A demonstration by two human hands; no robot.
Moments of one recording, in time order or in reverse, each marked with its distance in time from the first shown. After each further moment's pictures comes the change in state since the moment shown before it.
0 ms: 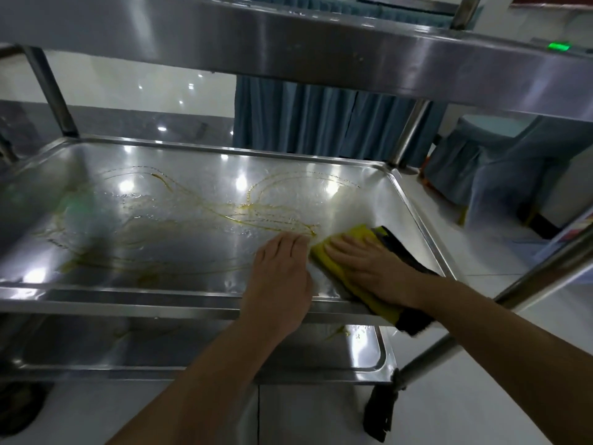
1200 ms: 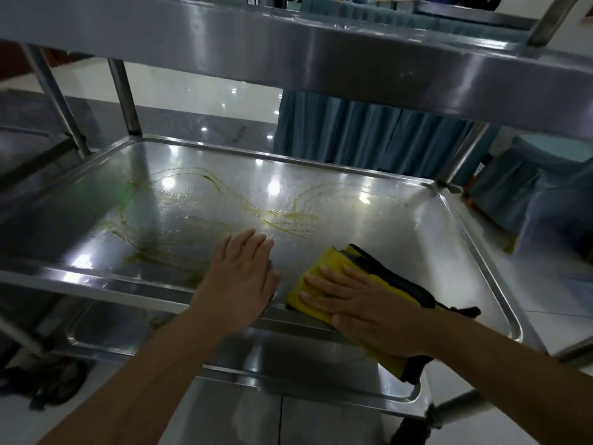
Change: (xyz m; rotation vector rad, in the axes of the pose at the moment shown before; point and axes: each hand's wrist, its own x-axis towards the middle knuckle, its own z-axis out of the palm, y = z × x) left_hand -0.018 -0.116 -0.024 0.269 0.041 -0.030; right_hand 0.035 -0.075 0.003 0.008 -0.080 -0.386
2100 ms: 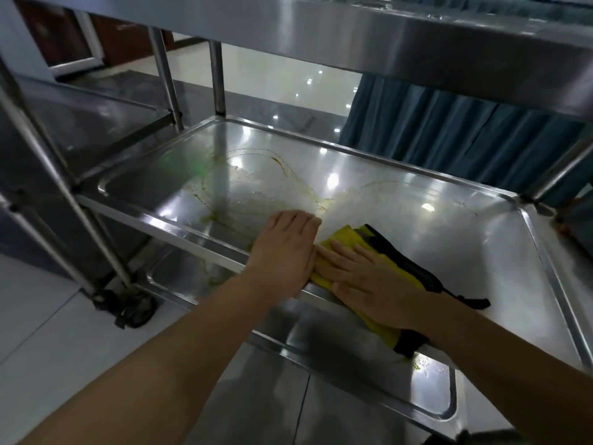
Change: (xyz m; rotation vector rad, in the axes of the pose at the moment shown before) left_hand -0.012 0.002 -0.023 0.072 0.095 -0.046; right_hand 0.059 -0.018 -0.005 -0.087 0.025 -0.070
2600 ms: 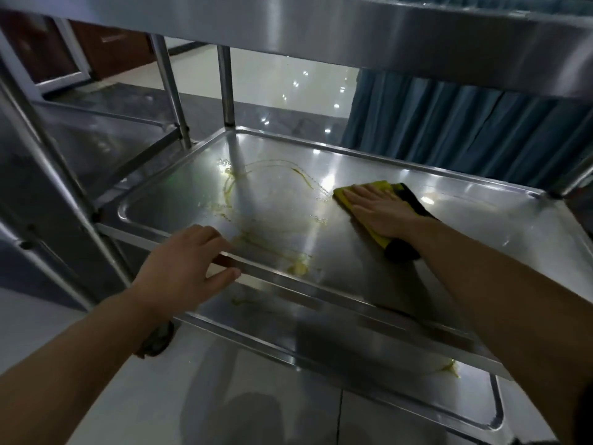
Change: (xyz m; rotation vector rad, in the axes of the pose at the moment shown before) left_hand -0.068 -0.173 -0.040 -0.069 -0.088 -0.006; right_hand 0.132 0.081 -0.034 -0.012 0.014 0.460
